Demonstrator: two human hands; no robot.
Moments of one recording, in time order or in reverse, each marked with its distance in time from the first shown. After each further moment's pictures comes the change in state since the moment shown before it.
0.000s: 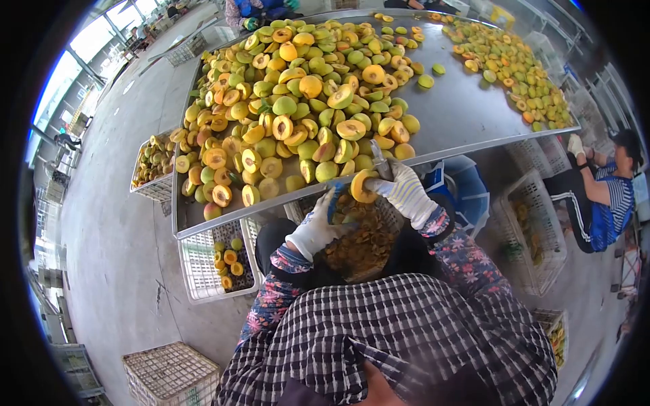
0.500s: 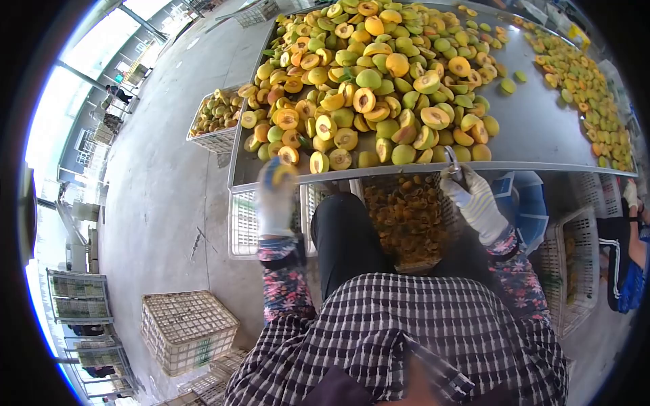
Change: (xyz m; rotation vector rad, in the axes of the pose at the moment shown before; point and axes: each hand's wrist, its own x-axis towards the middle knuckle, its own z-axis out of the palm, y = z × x) left_hand -0.092 -0.047 -0.136 -0.417 0.892 -0.263; right_hand -0.016 -0.014 0.013 -0.089 -0.096 0.113
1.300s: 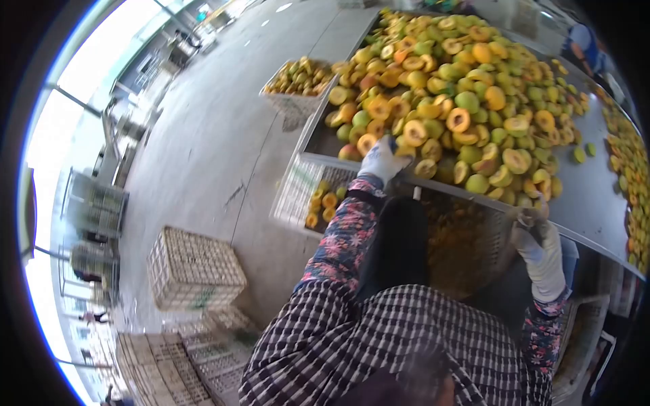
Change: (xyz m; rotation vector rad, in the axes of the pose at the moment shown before) left_hand 0.072 -0.049 0.048 0.625 -0.163 -0.116; right_hand -0.009 -0.042 -0.004 -0.140 -0.138 -0.103
